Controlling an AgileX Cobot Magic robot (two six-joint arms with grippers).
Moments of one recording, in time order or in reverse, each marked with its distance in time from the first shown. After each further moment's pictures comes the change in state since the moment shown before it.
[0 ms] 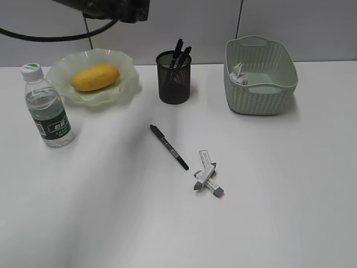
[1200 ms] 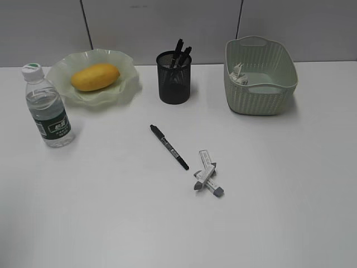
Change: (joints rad) left arm 0.603 -1.030 0.649 -0.014 0.794 0.117; right arm 0.000 0.000 0.000 0.000 0.000 0.000
